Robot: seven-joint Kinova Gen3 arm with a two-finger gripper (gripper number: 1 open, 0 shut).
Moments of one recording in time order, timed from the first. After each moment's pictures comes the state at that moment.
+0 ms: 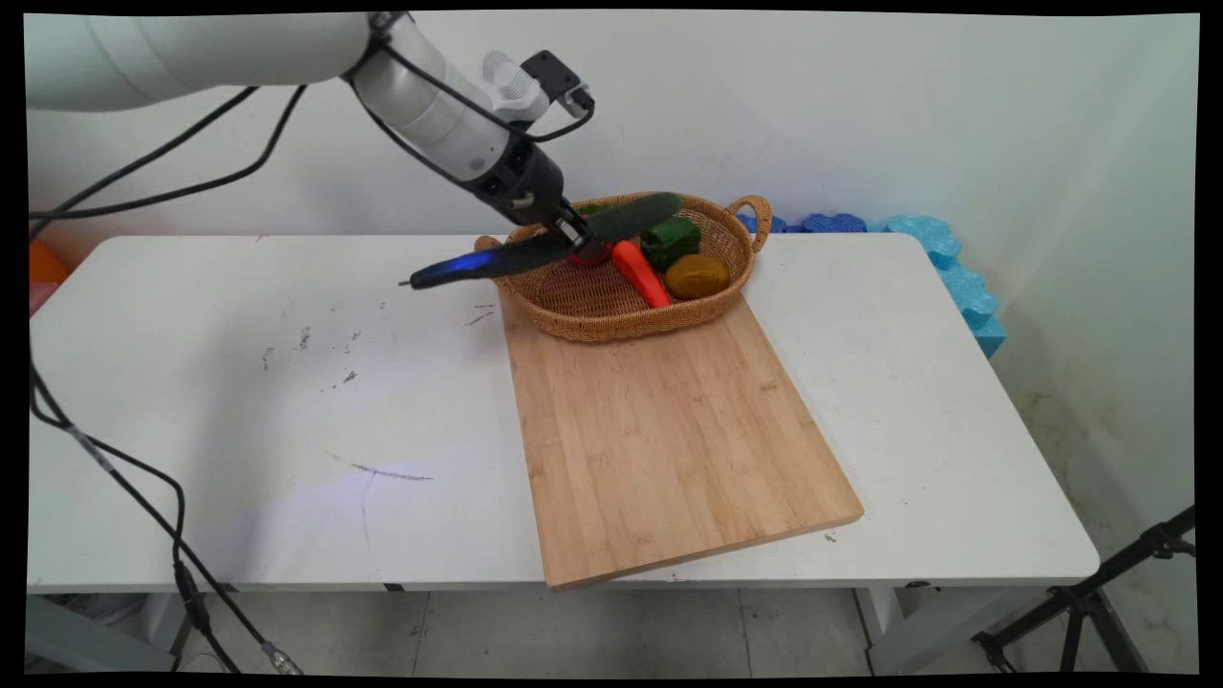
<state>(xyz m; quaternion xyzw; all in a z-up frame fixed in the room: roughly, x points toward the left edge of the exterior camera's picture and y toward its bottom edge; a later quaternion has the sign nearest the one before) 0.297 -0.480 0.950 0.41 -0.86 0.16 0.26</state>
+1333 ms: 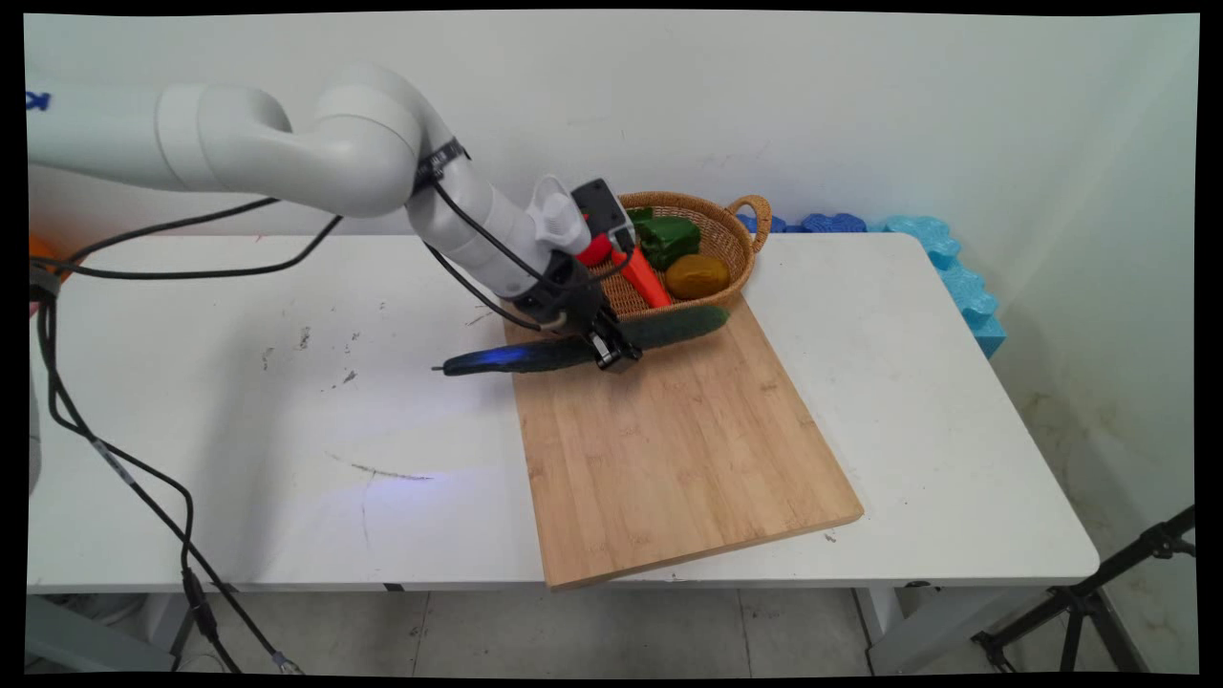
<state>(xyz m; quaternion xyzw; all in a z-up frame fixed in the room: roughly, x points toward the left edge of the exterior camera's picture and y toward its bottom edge) 0.245 -0.441 0.869 0.33 -0.90 0.13 0.26</state>
